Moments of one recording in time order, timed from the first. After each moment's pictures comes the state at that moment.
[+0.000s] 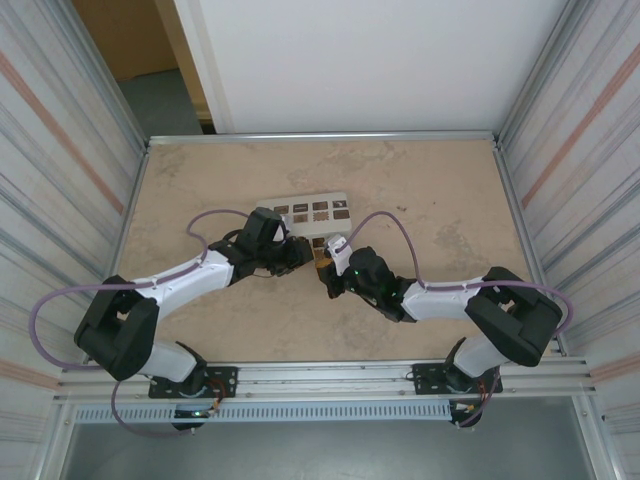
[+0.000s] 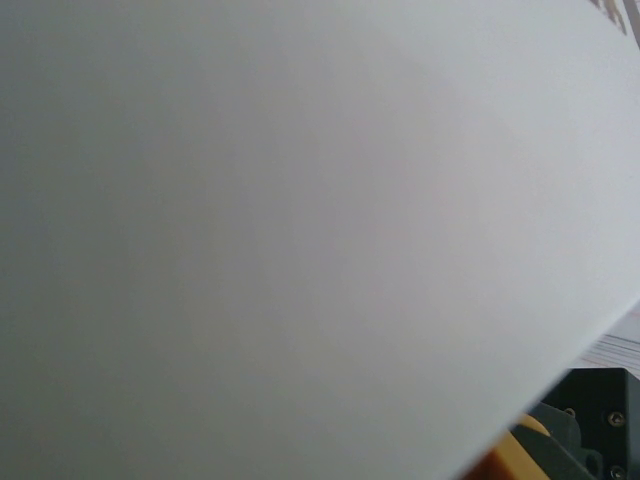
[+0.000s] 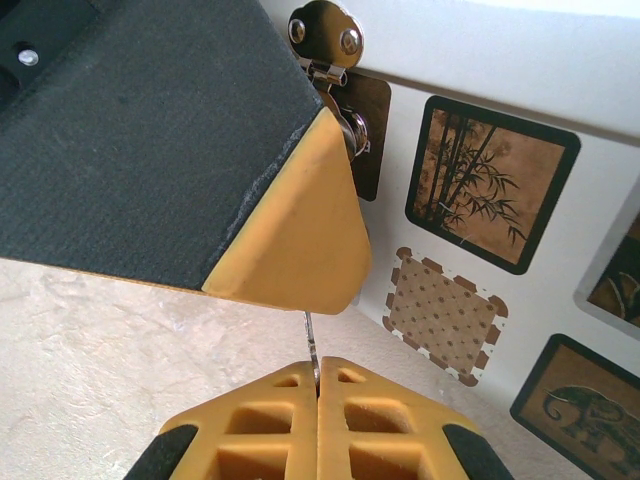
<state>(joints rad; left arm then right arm) -0.62 1.42 0.80 -0.17 0.37 -0.95 0.90 1.49 0.52 0.54 0.00 0.20</state>
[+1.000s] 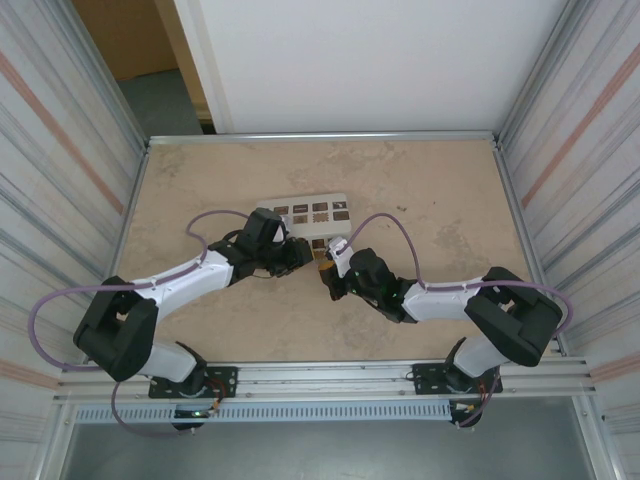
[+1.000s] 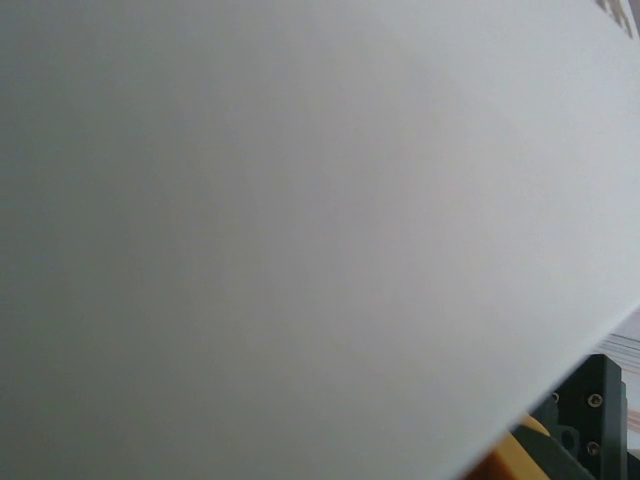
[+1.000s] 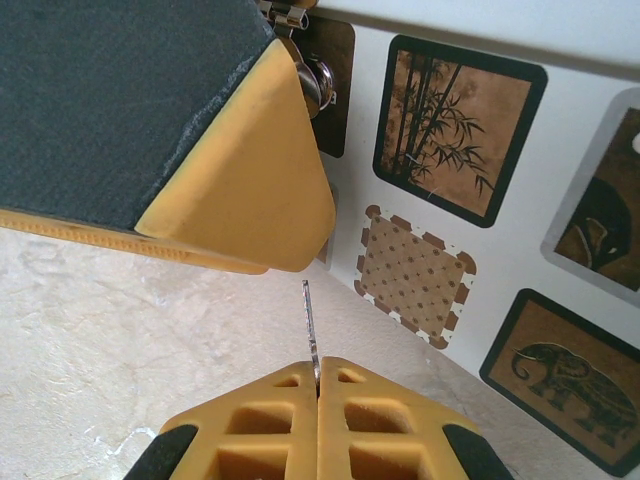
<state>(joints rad) -0.62 1.41 0.80 -0.19 0.37 -0.95 0.90 1.49 0.50 0.52 0.01 0.20</state>
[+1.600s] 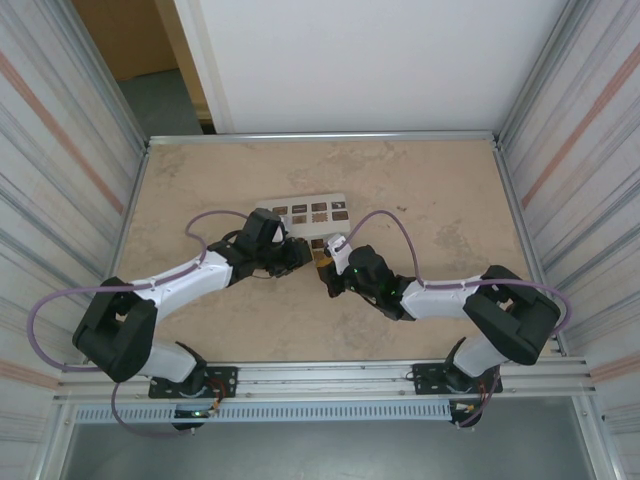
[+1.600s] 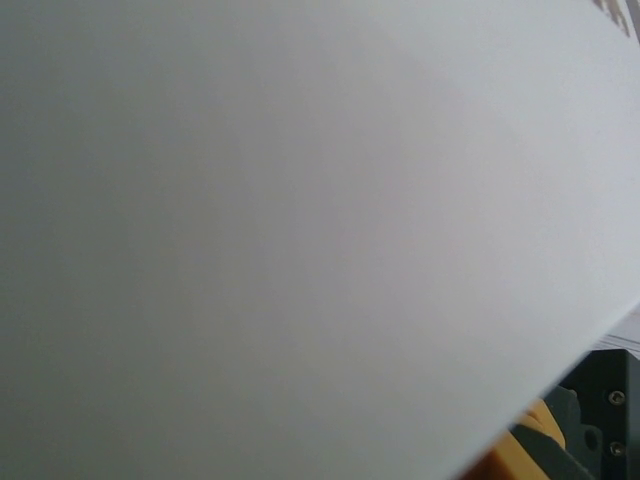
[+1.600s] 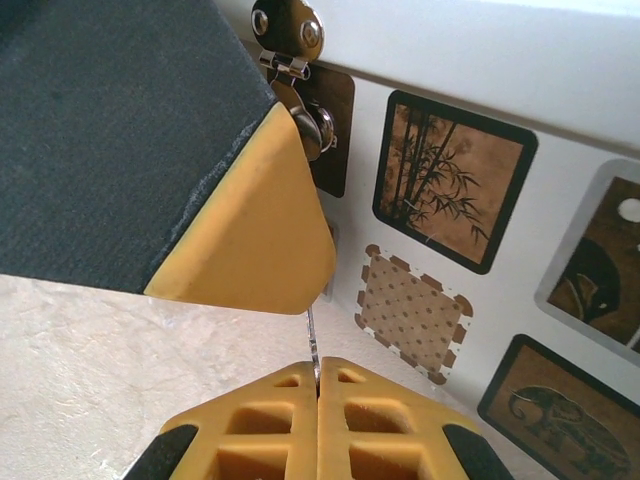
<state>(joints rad) -0.62 1.41 0.80 -0.19 0.36 -0.95 0.90 1.50 0.53 0.53 -0.01 0.20</state>
